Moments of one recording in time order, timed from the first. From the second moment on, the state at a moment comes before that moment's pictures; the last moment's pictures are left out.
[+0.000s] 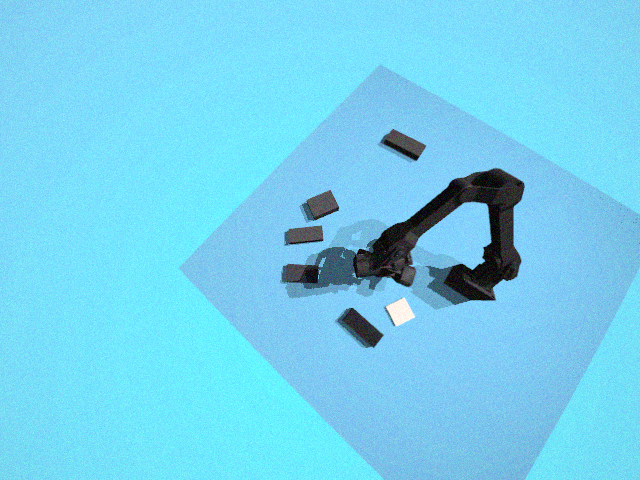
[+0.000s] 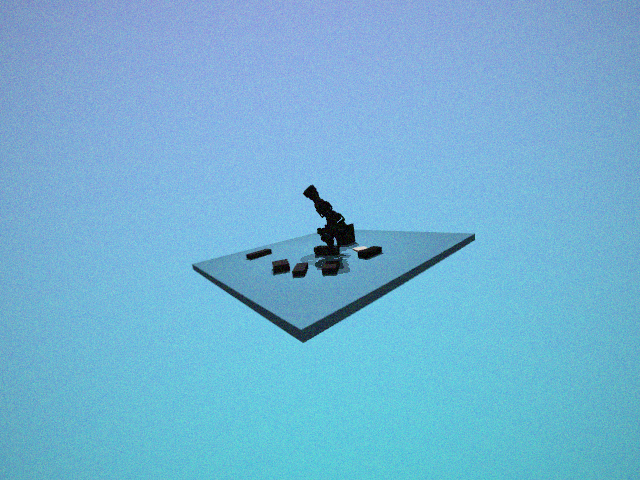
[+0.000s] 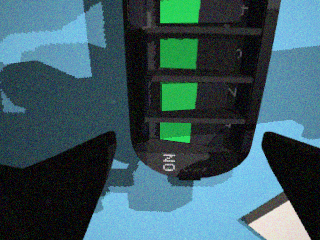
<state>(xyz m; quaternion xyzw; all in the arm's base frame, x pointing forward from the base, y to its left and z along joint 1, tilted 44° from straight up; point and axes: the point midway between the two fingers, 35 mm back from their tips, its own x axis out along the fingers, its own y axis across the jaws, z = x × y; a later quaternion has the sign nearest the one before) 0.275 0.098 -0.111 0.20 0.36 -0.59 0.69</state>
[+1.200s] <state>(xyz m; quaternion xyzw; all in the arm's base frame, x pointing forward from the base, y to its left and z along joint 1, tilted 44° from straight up) 0.288 0.119 -0.008 0.20 0.36 -0.59 0.70</state>
